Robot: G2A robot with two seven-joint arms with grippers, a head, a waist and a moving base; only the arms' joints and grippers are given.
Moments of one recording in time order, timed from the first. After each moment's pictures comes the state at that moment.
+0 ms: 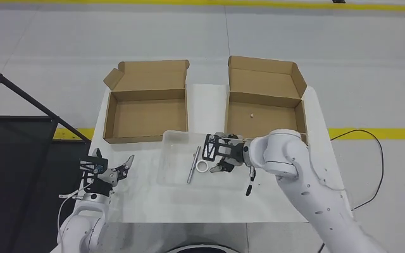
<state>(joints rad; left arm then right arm) 1.80 -1.16 -1.62 -1.86 1.36 0.06 0.10 -0.80 -1.19 0.92 -1.70 -0.98 -0.75 1.07</state>
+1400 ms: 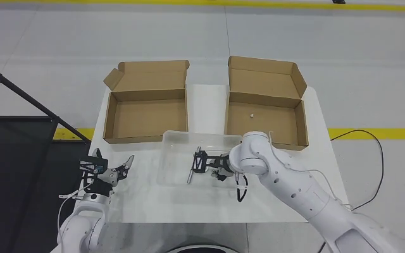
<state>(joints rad) 1.80 -1.16 -1.62 -1.86 1.36 0.06 0.10 -0.60 -1.21 0.57 -1.42 -0.84 -0.66 1.16</state>
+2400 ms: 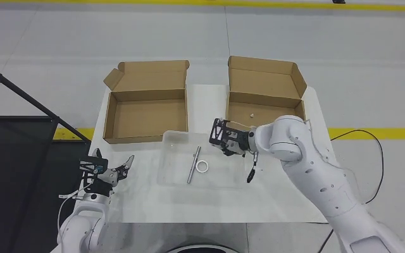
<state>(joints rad) 1.80 -1.16 -1.62 -1.86 1.36 0.06 0.10 -0.68 -1.13 0.90 -1.53 -0.80 -0.76 0.88</state>
